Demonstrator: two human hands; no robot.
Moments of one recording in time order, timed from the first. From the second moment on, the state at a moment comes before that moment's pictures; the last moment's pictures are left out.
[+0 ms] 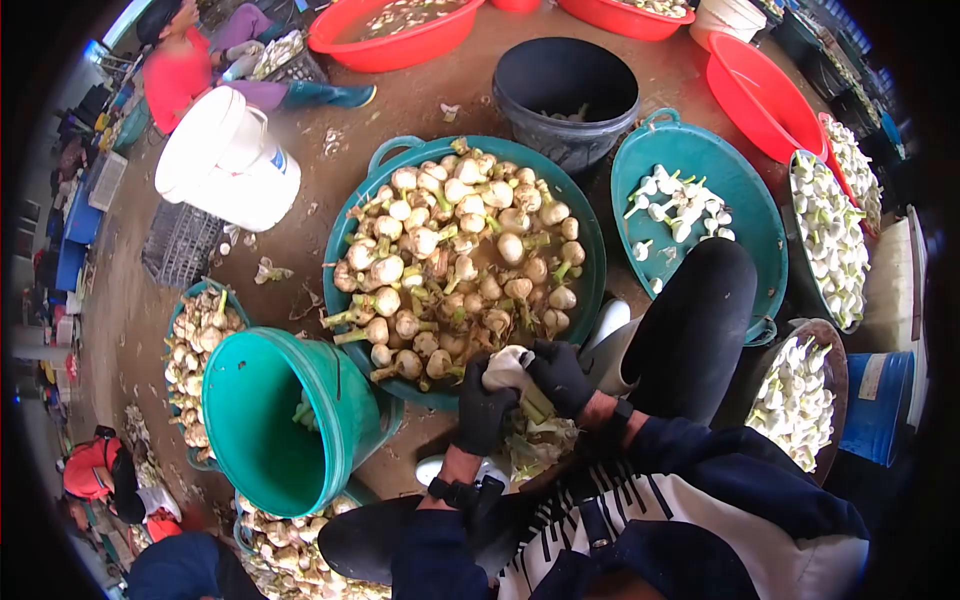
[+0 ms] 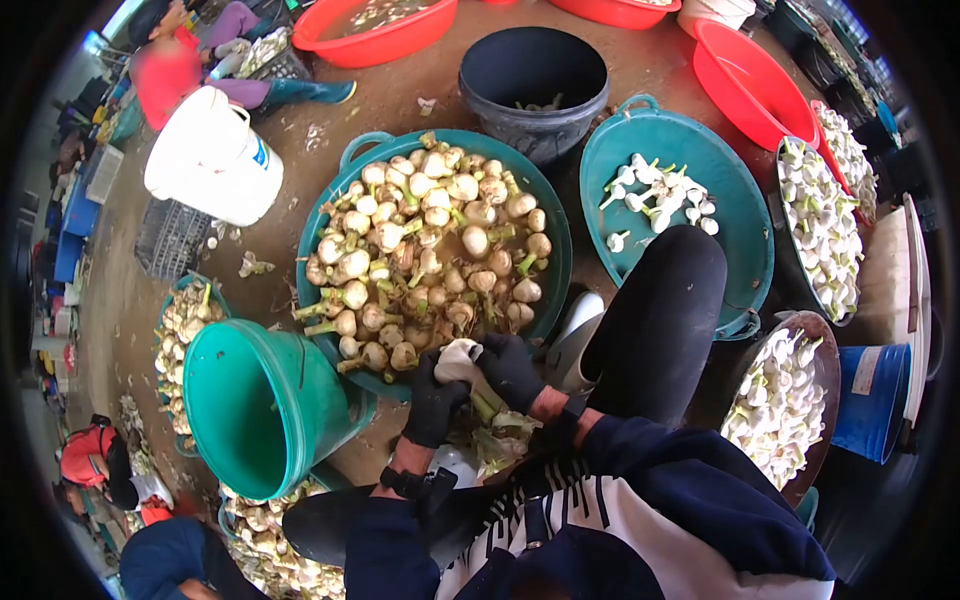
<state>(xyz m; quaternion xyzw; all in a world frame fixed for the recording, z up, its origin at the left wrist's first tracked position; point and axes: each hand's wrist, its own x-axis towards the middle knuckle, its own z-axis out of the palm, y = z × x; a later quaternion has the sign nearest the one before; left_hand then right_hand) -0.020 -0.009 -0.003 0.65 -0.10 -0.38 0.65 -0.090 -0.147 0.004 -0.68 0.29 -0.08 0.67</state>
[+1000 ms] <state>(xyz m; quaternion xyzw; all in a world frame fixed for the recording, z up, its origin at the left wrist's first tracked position) -0.029 -0.006 -0.033 0.76 -0.29 -0.23 0.54 -0.090 -0.176 -0.021 -0.70 0.23 -0.10 0.67</state>
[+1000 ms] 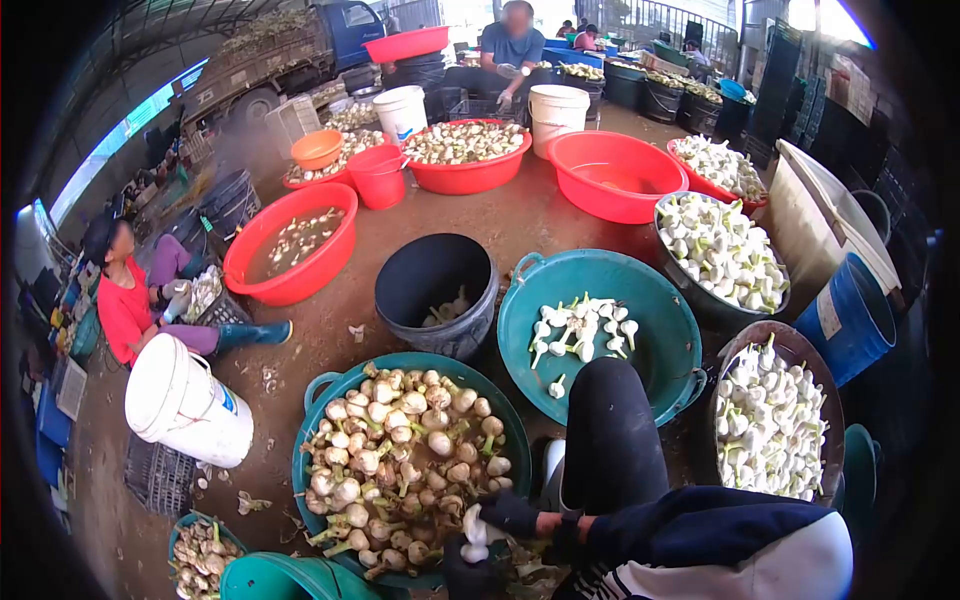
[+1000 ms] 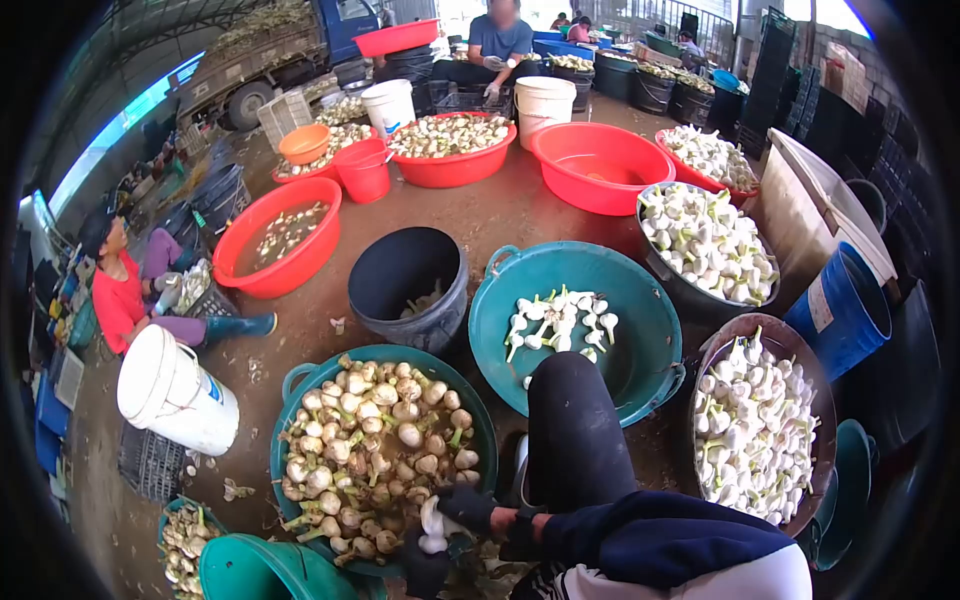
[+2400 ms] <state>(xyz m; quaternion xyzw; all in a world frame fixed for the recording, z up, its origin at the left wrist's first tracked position) -0.030 -0.006 -0.012 0.75 -0.34 -0.34 0.46 0.015 -0.283 -0.067 -0.94 0.30 0.00 0.19</state>
